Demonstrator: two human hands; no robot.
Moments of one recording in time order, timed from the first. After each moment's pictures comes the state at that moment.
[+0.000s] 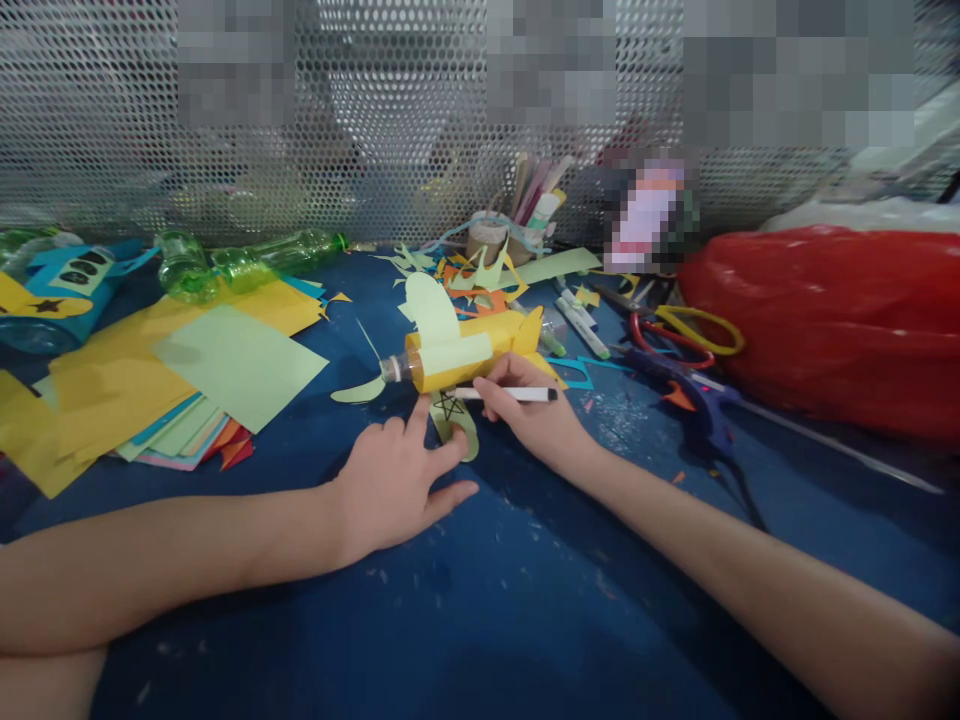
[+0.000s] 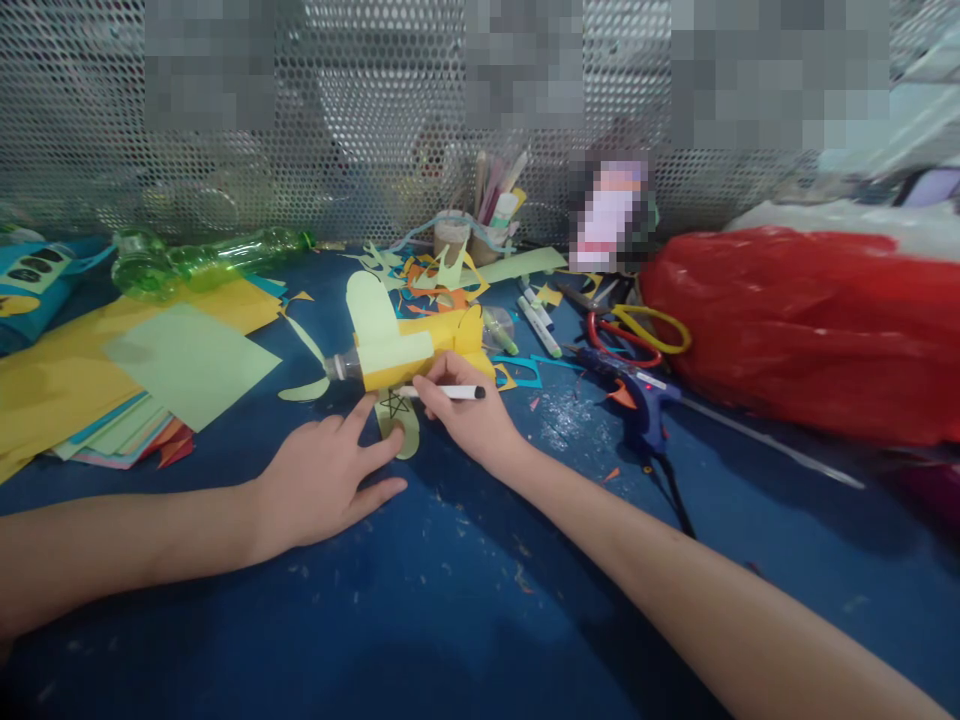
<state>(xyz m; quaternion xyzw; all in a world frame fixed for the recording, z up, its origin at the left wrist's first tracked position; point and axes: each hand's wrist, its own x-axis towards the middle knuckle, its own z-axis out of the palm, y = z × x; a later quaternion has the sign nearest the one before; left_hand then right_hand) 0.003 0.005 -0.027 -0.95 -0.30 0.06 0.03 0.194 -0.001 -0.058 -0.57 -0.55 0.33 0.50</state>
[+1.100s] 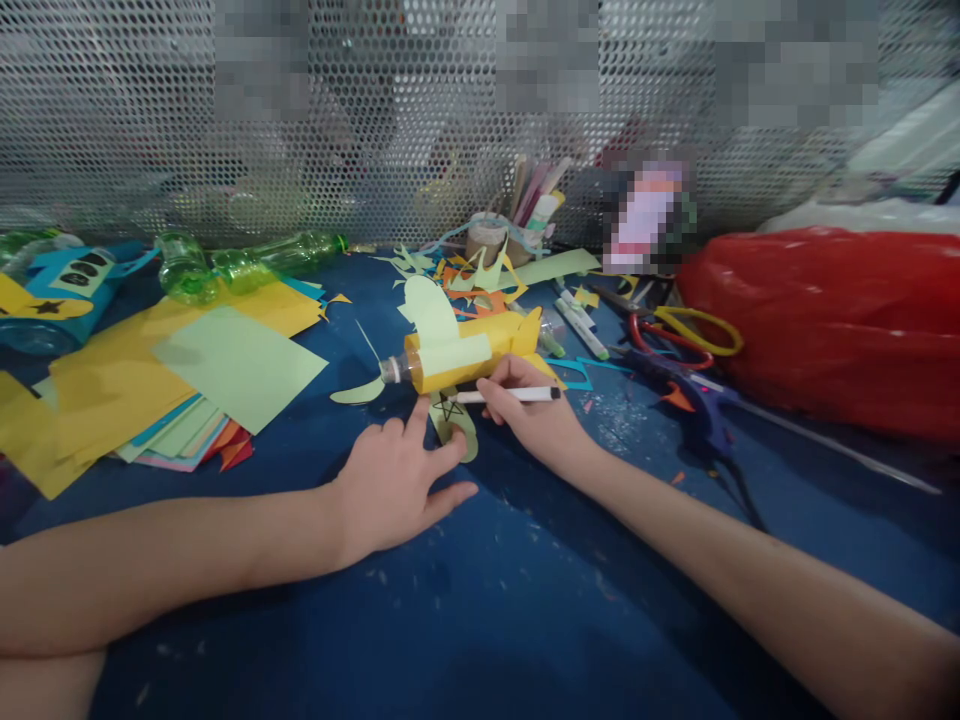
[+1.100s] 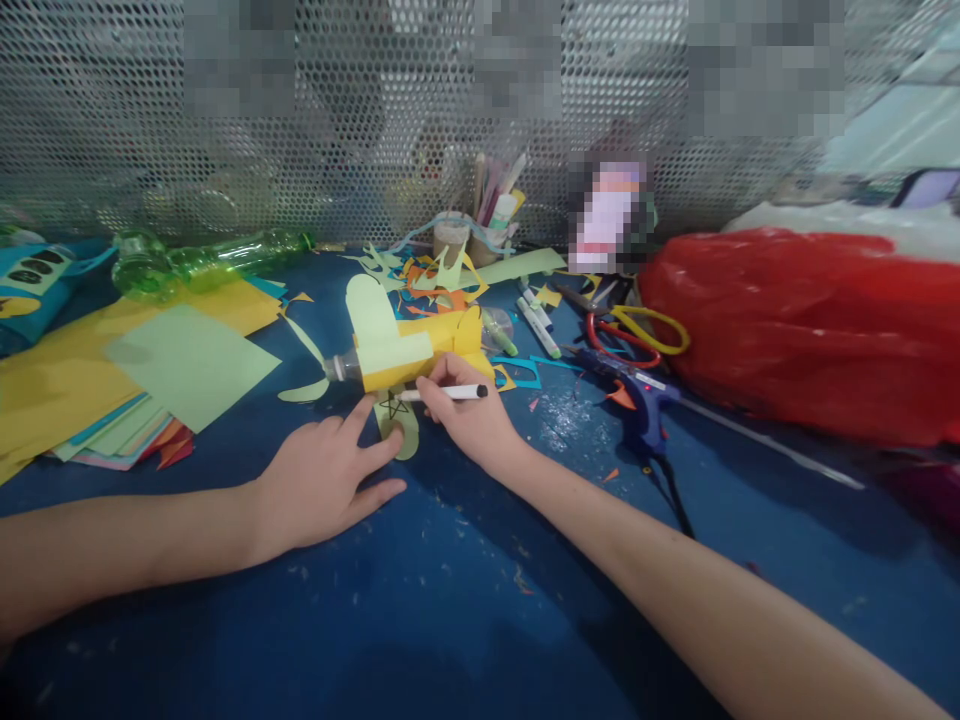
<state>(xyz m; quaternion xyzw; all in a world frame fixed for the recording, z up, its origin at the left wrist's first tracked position) 0.003 0.005 -0.027 -0.95 -0.30 0.06 0.04 0.195 0.000 -0.057 -0.58 -0.55 0.33 0.50</state>
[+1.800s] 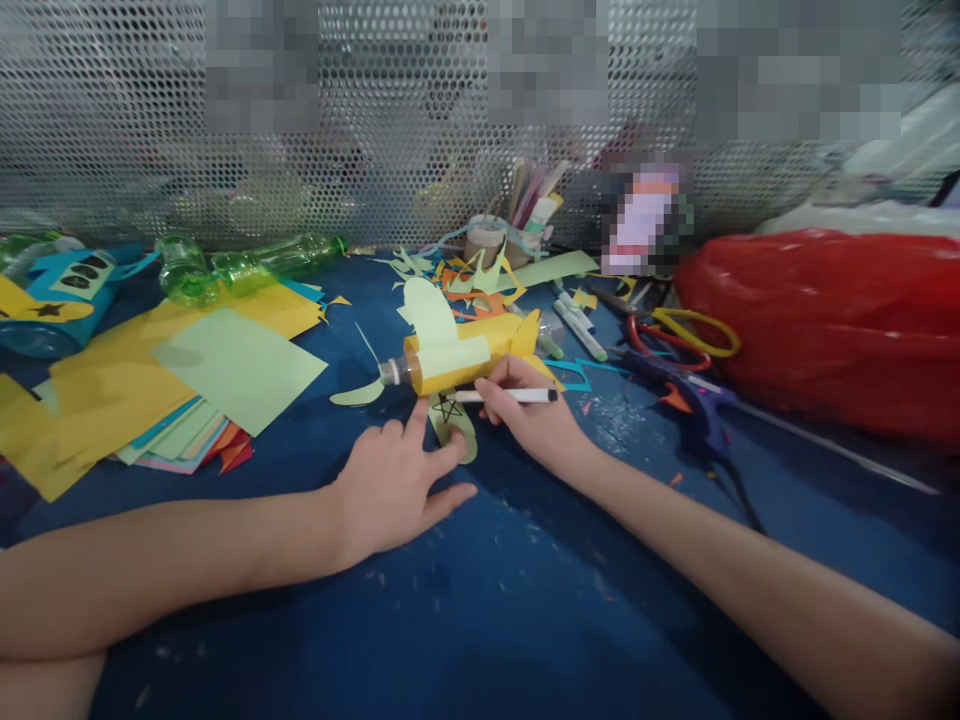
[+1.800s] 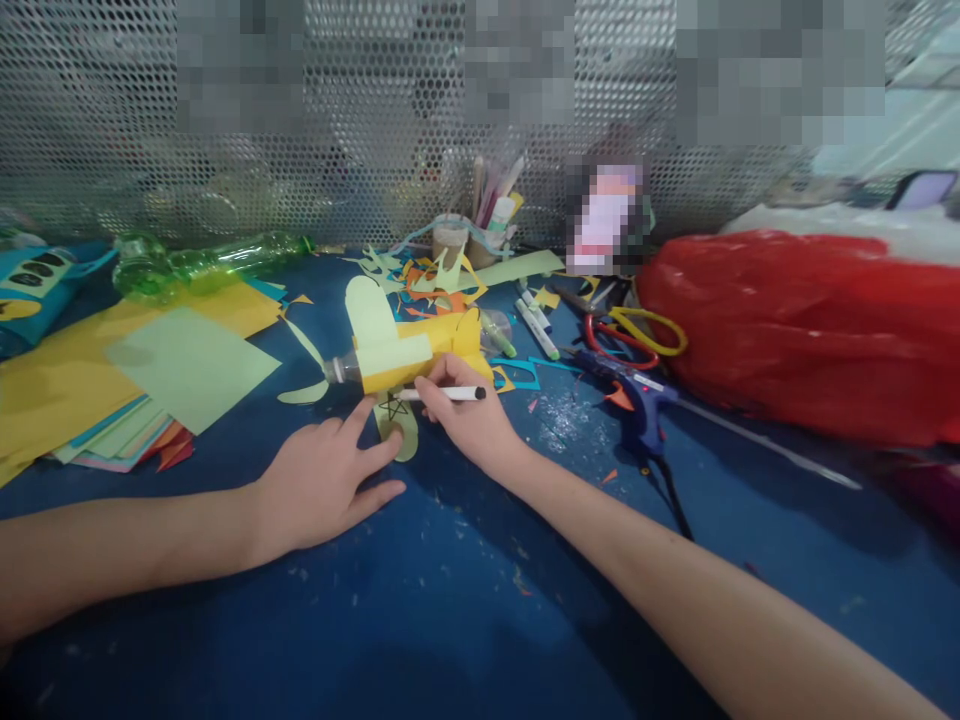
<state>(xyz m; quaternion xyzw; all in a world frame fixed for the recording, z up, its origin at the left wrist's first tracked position) 0.003 0.005 -0.029 -0.95 -0.30 0.06 0.06 0.196 0.001 -0.060 -0.57 -0.56 0.33 0.51</state>
